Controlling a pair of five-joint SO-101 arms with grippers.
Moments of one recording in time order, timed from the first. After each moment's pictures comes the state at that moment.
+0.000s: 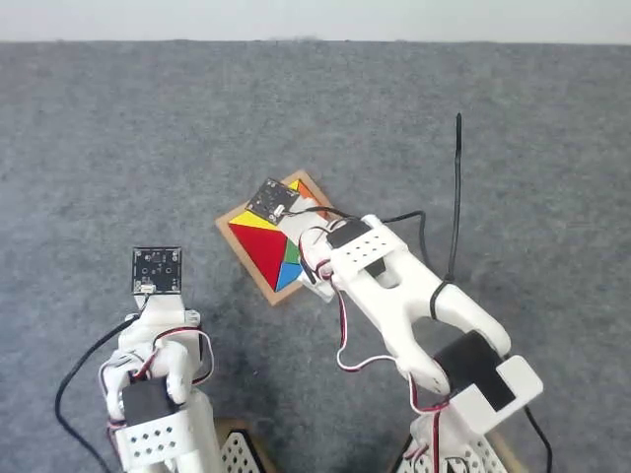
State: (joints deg) left arm -22.0 -102.8 97.0 72.0 -7.6; right arm -37.5 4.6 29.5 48.4 22.5
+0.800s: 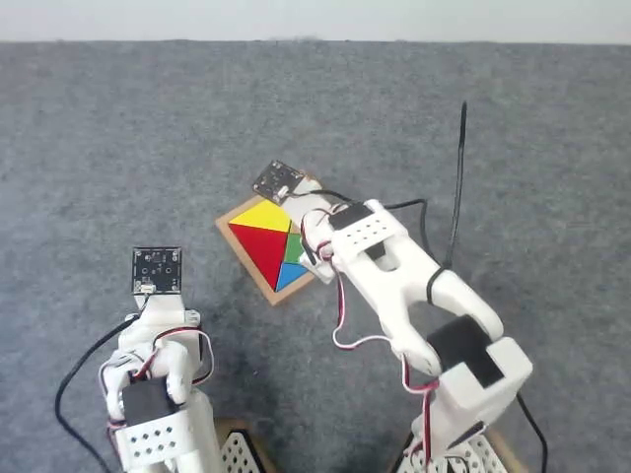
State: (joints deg) left arm -22.0 -102.8 97.0 72.0 -7.6; right arm -34.7 10.2 22.2 48.4 22.6
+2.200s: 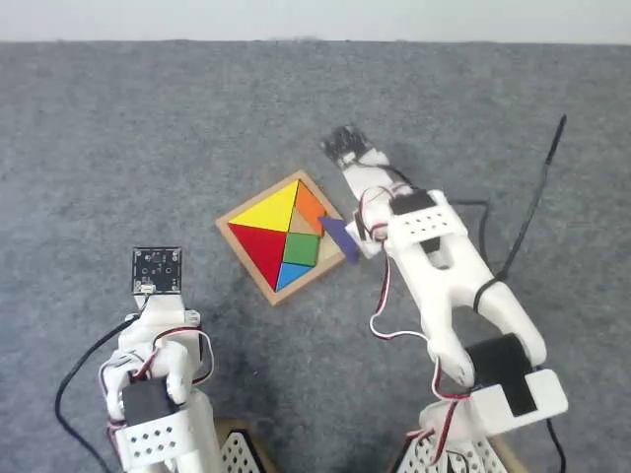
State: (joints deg) left arm -22.0 -102.8 97.0 72.0 -7.6; right arm -21.7 0.4 27.8 45.9 20.8
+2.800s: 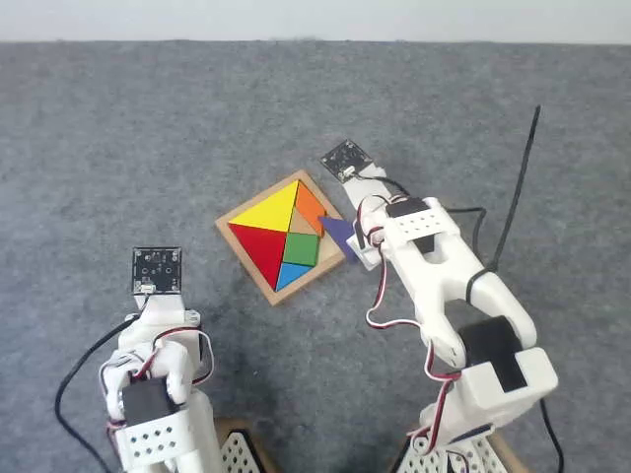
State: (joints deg) left arm -22.0 -102.8 97.0 72.0 -7.6; right arm -21.5 6.7 28.8 44.1 20.8
